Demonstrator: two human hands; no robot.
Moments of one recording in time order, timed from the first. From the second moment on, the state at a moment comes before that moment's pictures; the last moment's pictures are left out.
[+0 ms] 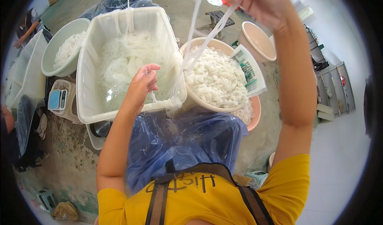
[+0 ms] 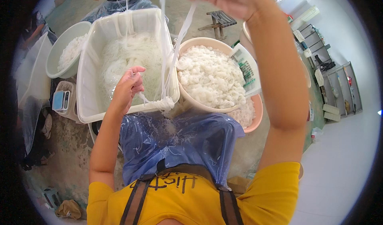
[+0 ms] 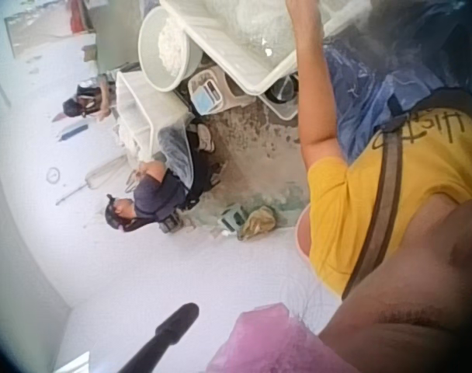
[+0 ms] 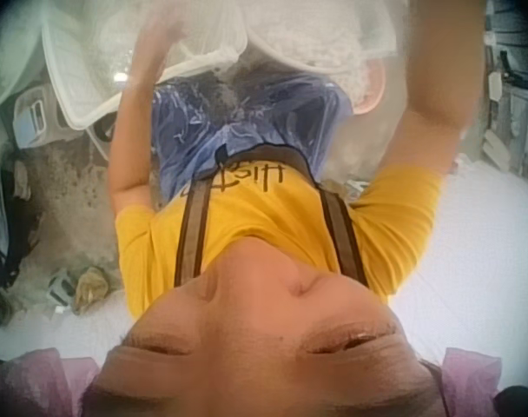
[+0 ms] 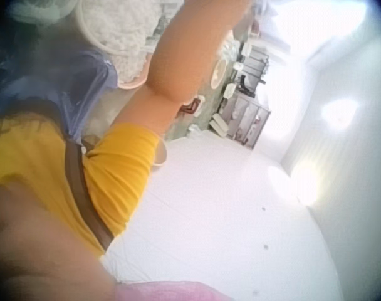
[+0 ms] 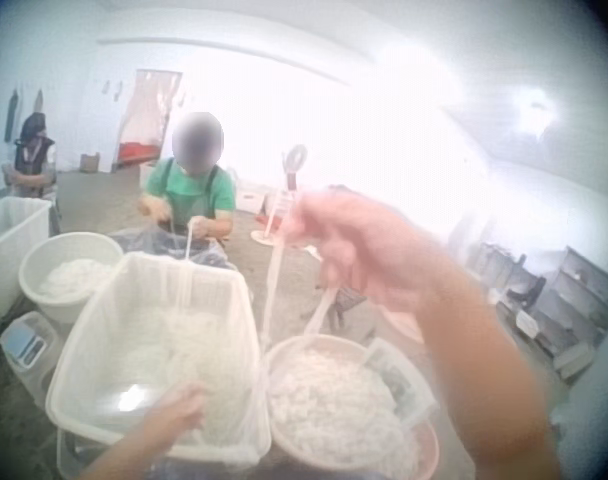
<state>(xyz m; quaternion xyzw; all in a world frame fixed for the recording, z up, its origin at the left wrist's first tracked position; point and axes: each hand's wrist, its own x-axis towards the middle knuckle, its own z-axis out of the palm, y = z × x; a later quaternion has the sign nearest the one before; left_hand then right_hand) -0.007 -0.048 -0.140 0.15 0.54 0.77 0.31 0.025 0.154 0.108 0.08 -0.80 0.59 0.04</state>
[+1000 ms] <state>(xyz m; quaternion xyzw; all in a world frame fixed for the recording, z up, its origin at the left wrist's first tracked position) -0.034 0.013 0.054 0.35 0.40 0.82 0.21 0.032 0.115 -0.054 0.10 -0.74 0.64 0.21</state>
